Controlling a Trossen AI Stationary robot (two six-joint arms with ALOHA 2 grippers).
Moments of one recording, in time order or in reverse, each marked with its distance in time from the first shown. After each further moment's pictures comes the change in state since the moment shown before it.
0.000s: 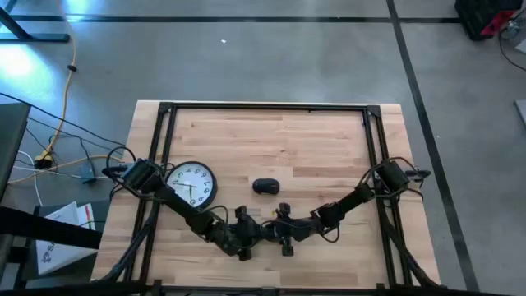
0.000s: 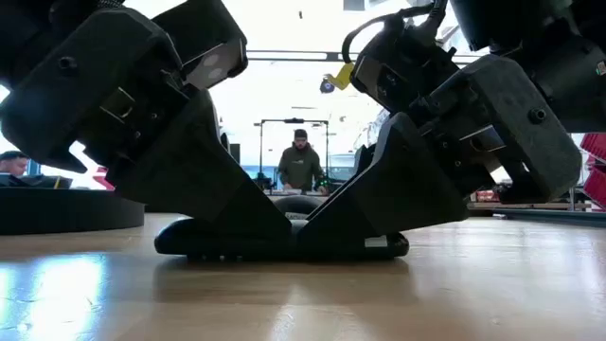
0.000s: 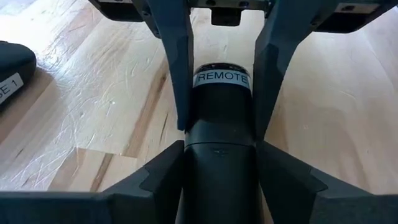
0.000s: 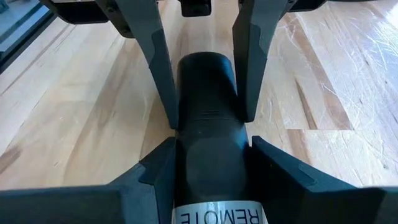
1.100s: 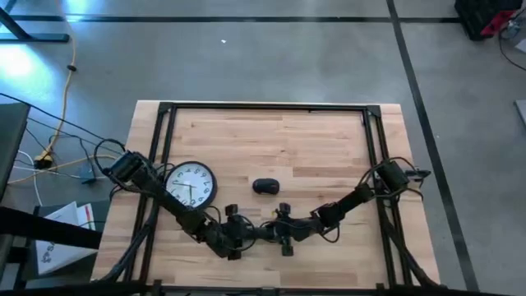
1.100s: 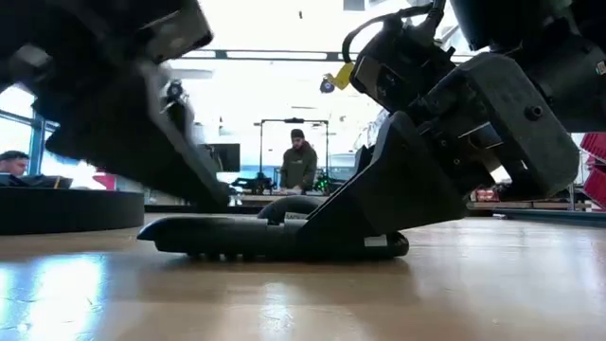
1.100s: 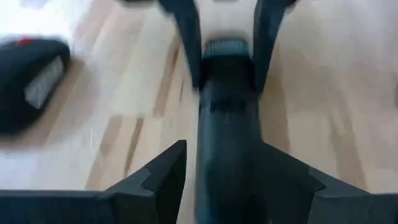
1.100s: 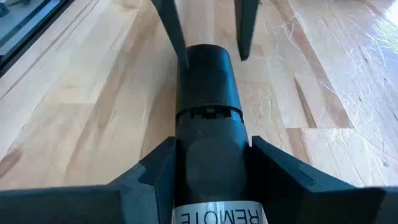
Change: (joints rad) left arm -0.060 -0.165 -0.008 -0.271 -0.008 -0.019; right arm 0.001 0.000 0.000 0.000 0.001 0.015
